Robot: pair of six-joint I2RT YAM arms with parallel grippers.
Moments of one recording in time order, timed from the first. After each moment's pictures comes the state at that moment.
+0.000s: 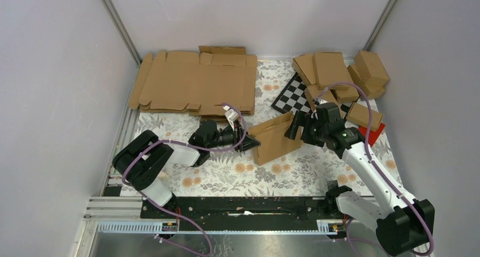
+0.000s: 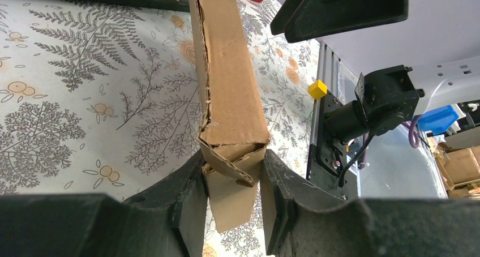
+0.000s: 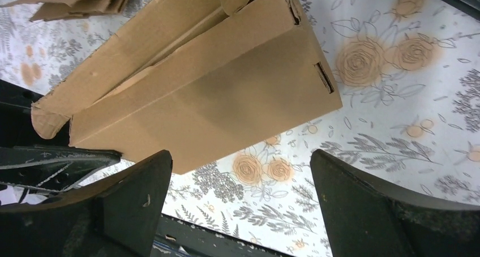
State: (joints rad) left arm -0.69 1.58 0.47 1.01 0.63 -0.58; right arm 0.34 0.98 0.75 -0.57 -0.16 0.57
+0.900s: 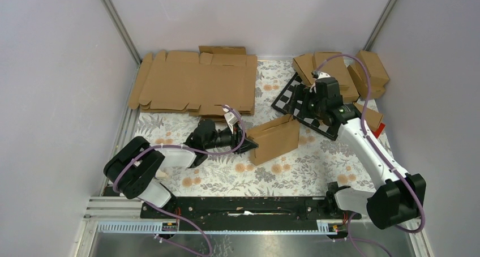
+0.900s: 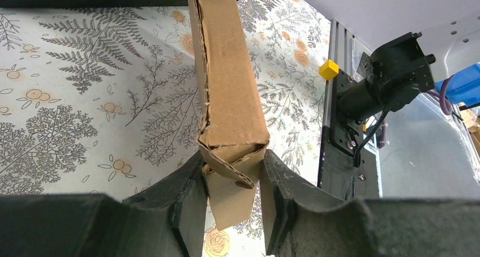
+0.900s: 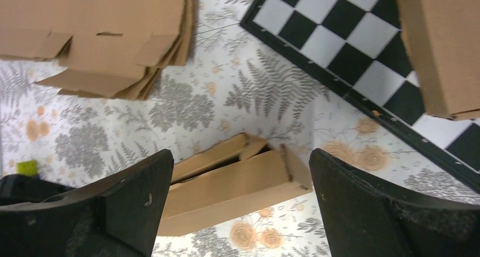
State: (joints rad) left arm -0.68 1.50 0.47 0.89 0.65 -0.42; right arm 0.32 1.22 1.06 -0.55 -0.06 0.45
